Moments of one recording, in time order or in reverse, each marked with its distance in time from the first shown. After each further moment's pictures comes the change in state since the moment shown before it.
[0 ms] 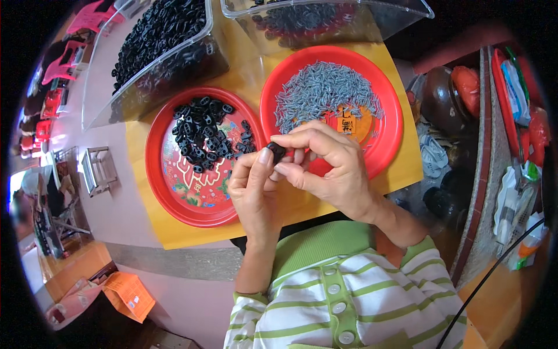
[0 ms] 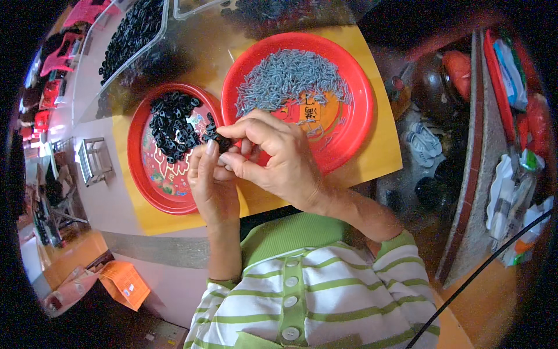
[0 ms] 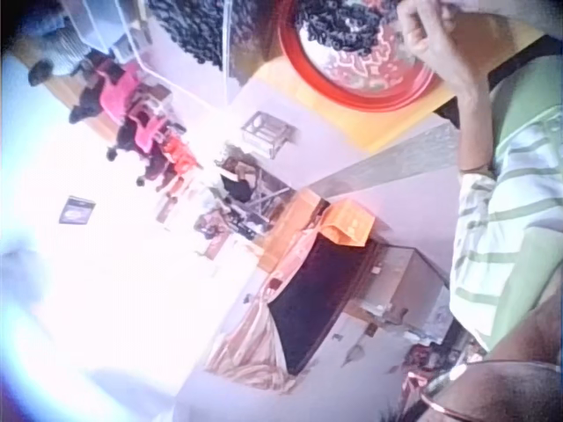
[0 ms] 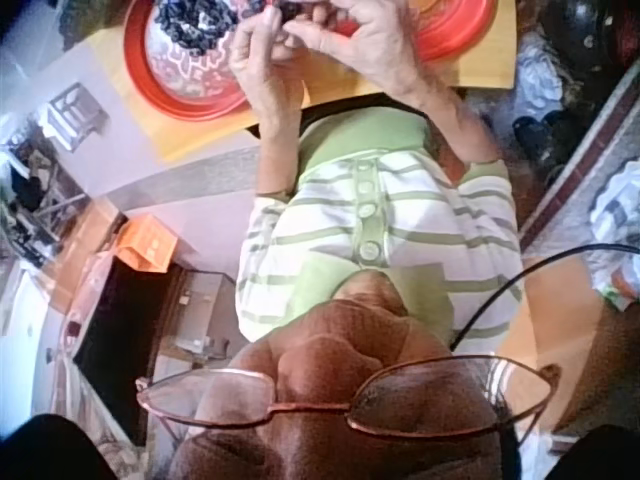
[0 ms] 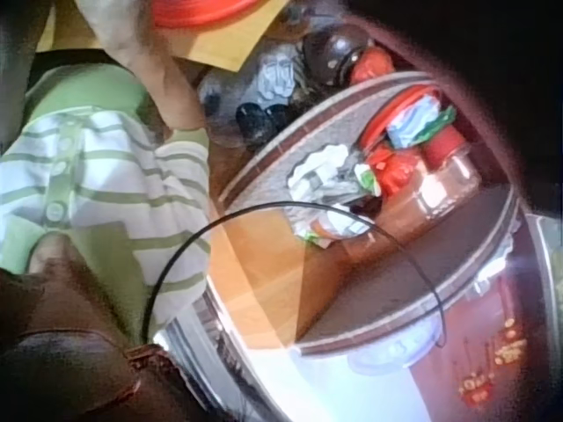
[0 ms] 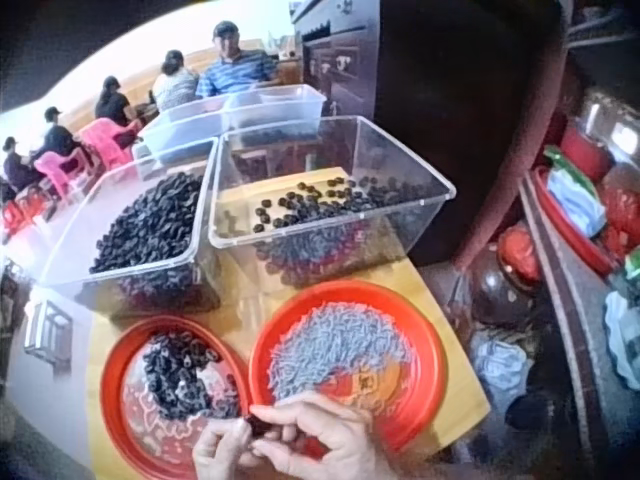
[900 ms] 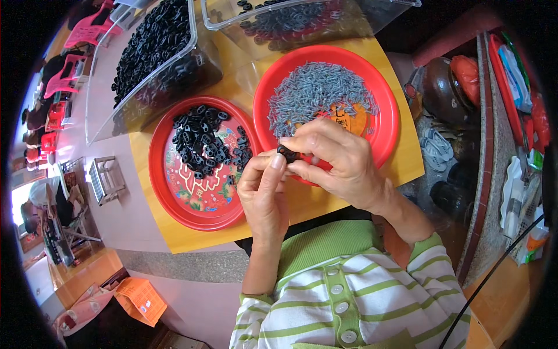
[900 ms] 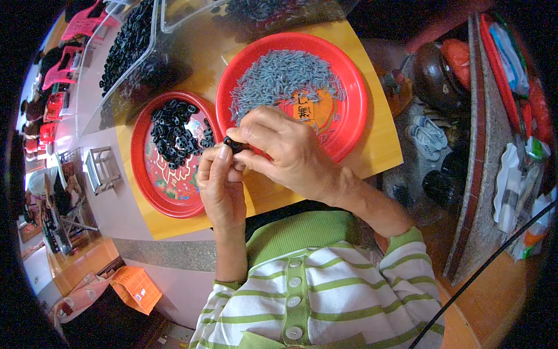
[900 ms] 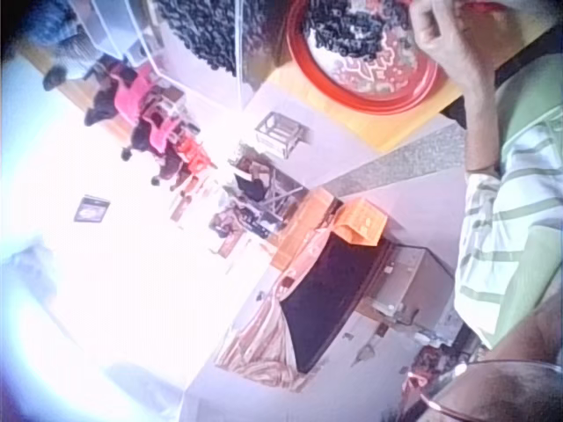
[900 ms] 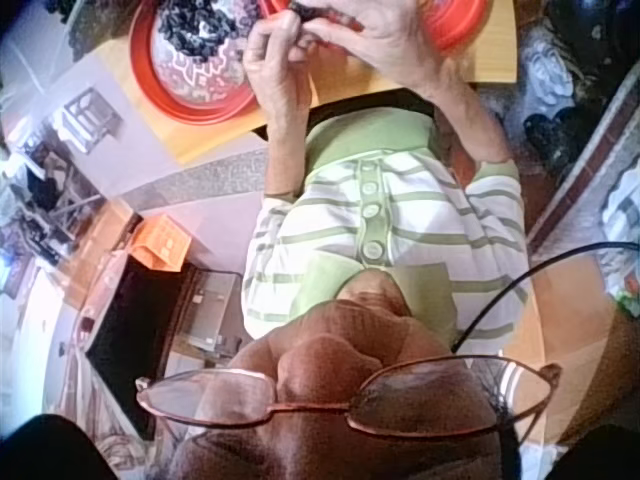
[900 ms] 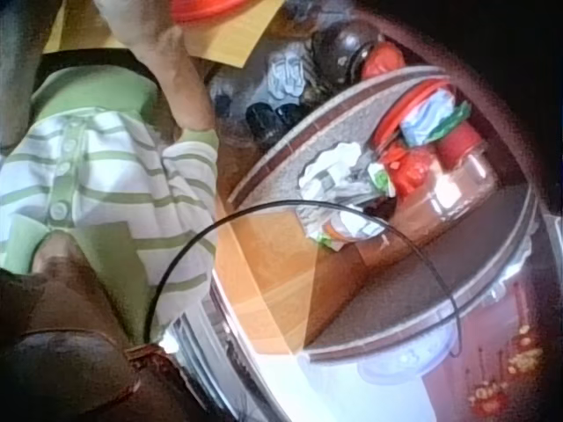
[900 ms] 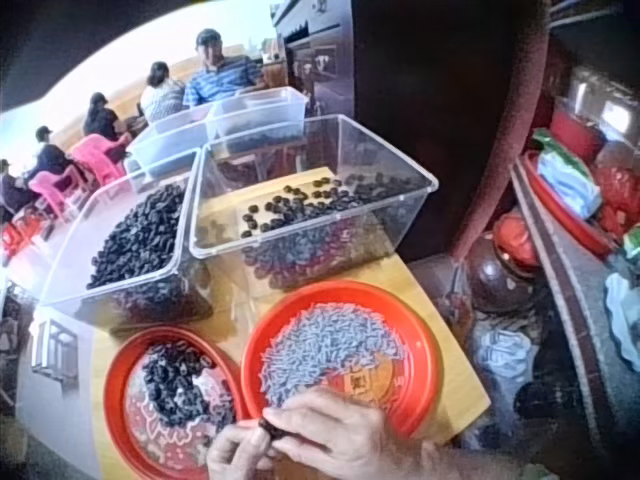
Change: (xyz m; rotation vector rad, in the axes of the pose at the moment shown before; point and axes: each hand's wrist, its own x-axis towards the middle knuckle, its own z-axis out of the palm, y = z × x) left_hand -0.003 -0.009 0.014 0.081 -0.045 -0.017; right_hand -0.002 0.007 -0.023 -0.259 -0.002 -0.215
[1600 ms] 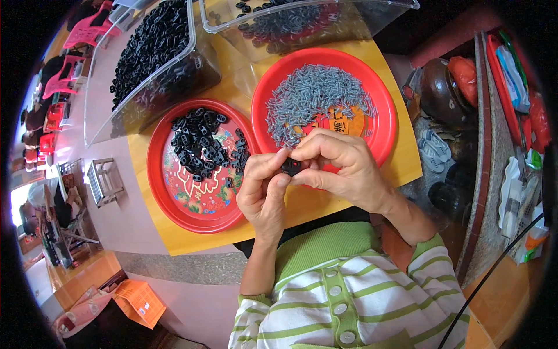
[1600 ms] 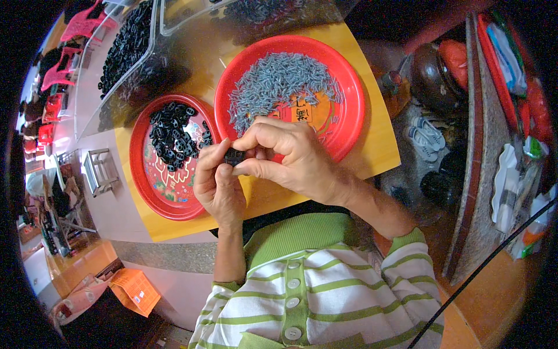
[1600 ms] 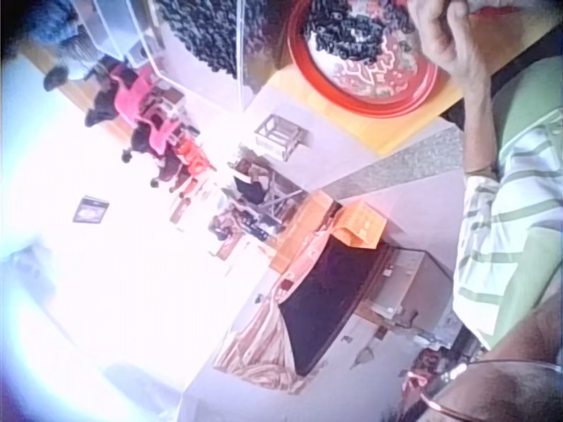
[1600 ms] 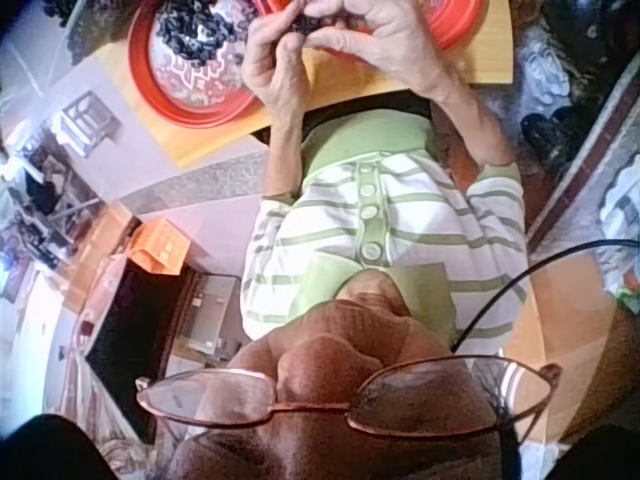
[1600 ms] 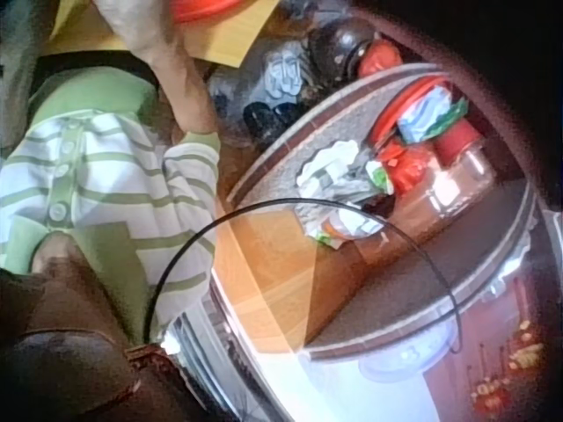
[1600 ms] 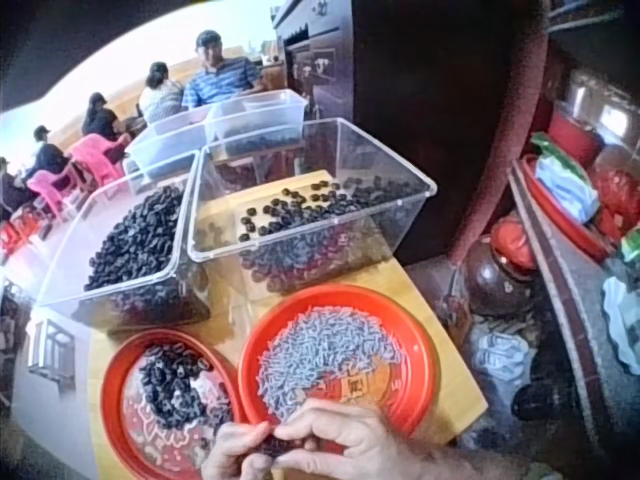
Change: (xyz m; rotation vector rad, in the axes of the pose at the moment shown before) left_hand 0.006 -0.010 -0.009 0.380 -0.206 0.478; right_hand -0.005 -0.001 -0.012 0.384 -0.157 0.256
